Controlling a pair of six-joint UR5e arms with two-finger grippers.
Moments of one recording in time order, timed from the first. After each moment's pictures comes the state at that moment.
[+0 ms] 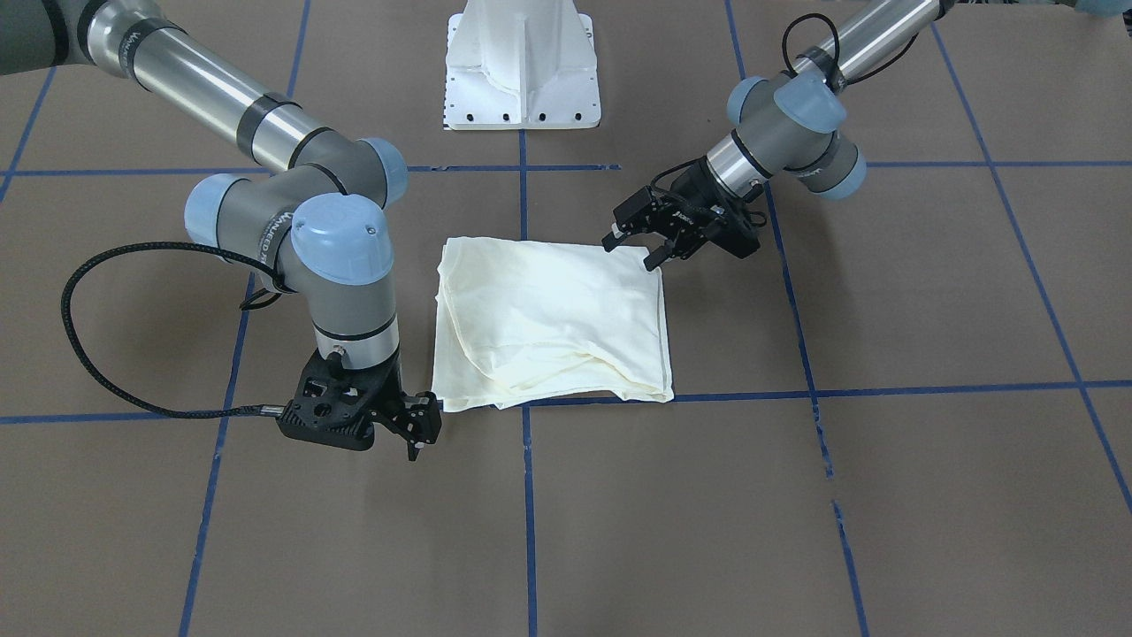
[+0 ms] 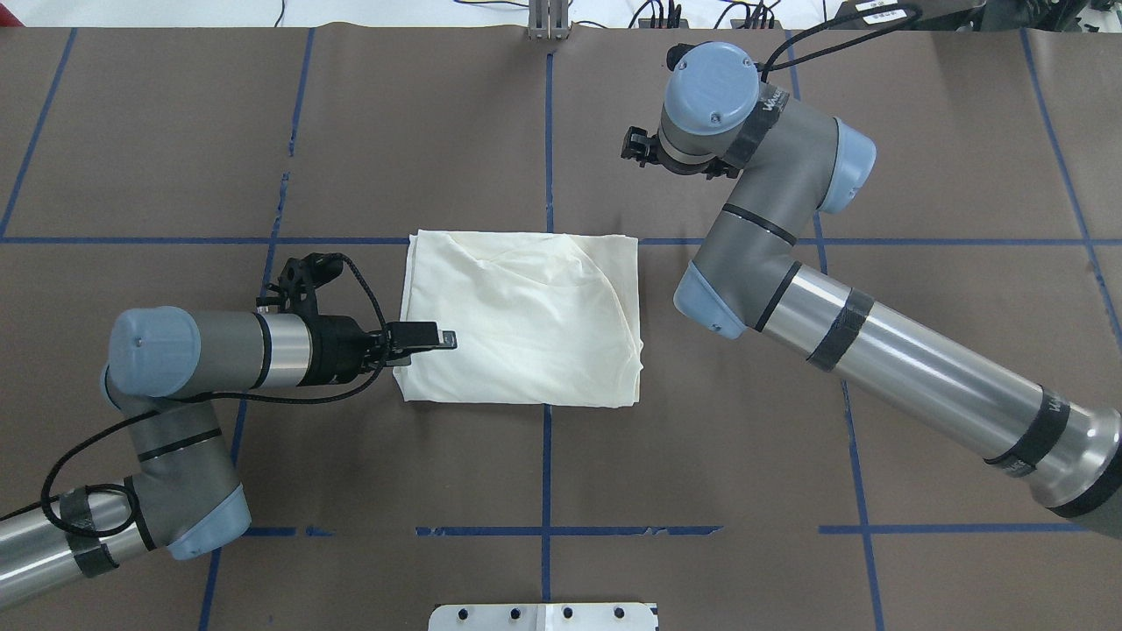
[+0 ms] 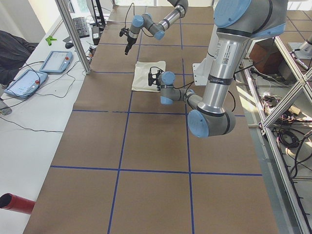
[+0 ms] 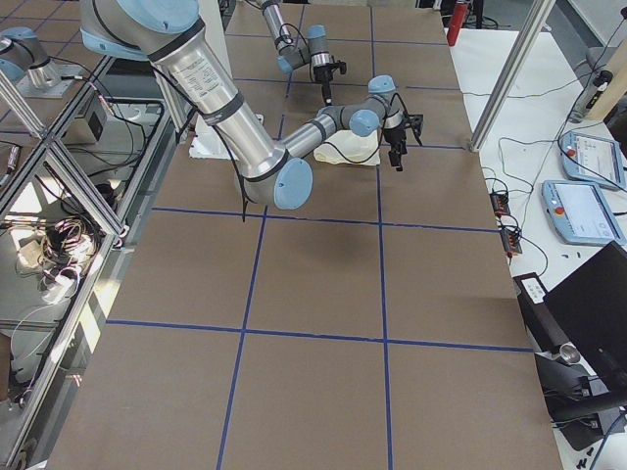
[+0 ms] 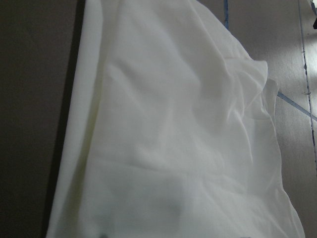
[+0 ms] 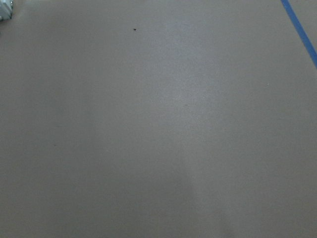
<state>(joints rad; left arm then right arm) -0.52 -1.89 -1.59 -2.76 -1.83 -1.56 0.75 -0.80 1.31 -1.33 1.71 1.24</state>
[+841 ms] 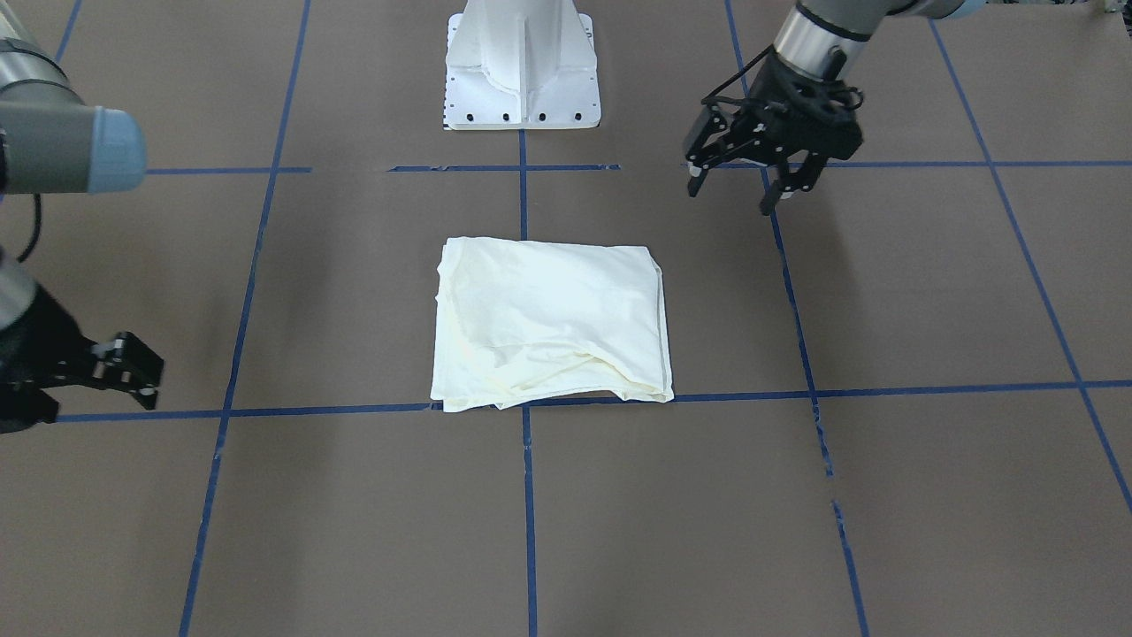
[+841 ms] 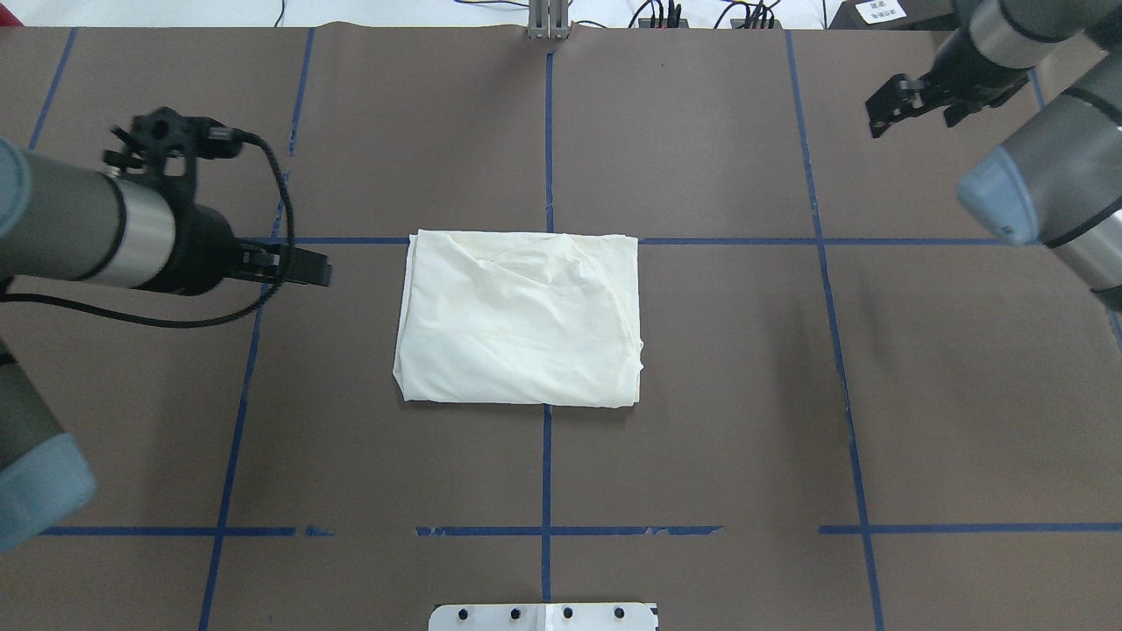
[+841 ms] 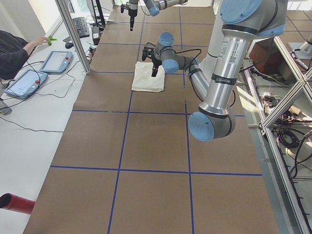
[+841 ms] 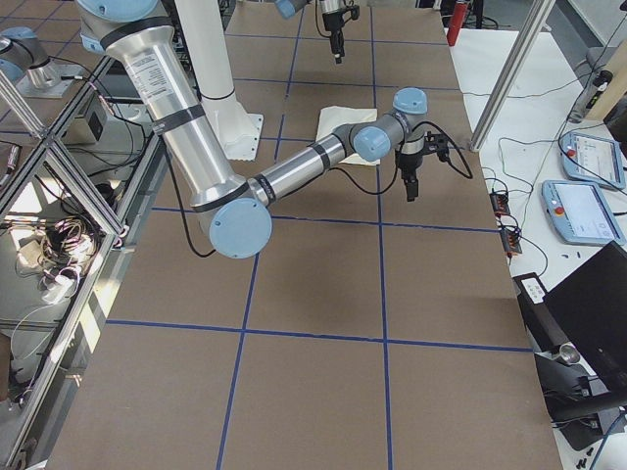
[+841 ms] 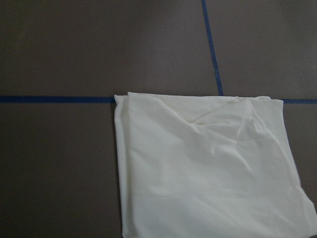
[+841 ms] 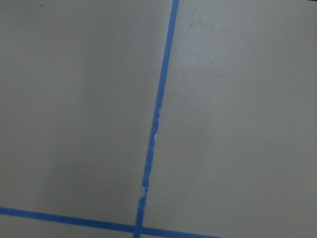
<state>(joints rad) -0.77 -1.79 -2.19 -1.72 -1.92 -0.93 1.16 -1.16 1.67 -1.57 2.14 0.47</state>
